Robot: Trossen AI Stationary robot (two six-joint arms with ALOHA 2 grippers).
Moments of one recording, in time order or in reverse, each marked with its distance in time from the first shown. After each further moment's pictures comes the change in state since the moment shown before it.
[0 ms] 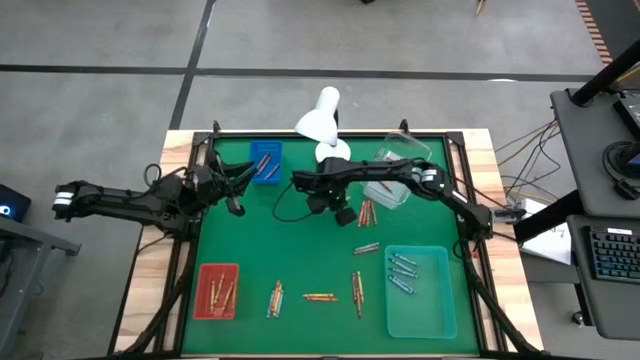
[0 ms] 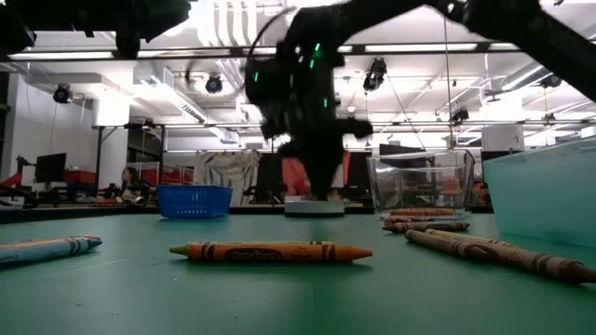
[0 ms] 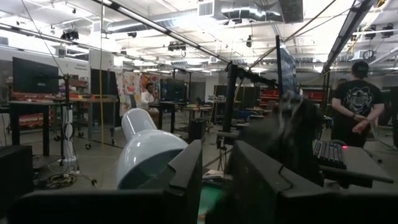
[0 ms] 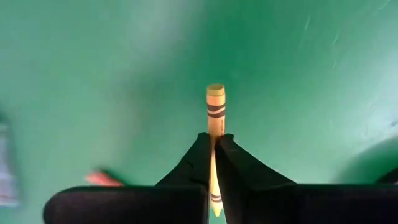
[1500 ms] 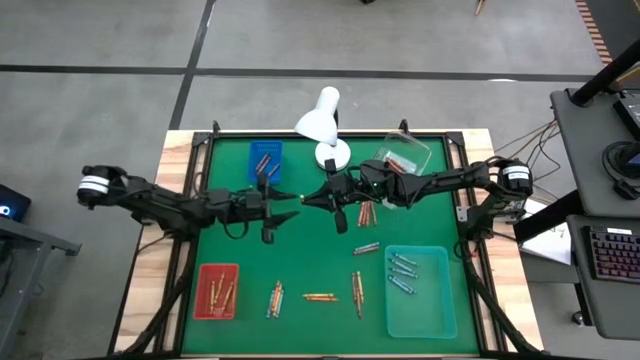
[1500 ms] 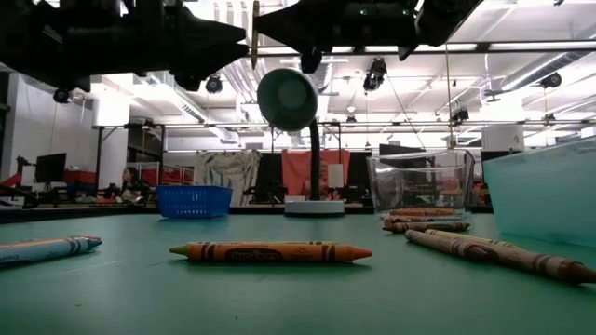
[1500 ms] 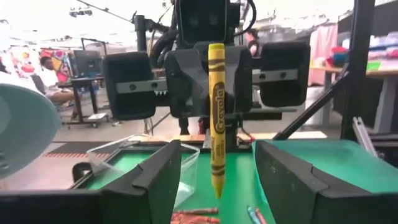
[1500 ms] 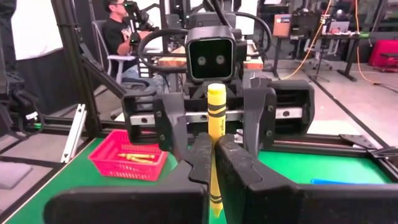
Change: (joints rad) left arm -0.010 0.649 0.000 0.467 0.348 -0.012; right arm 0.081 -0.663 -0.998 1.866 -0.265 0.622
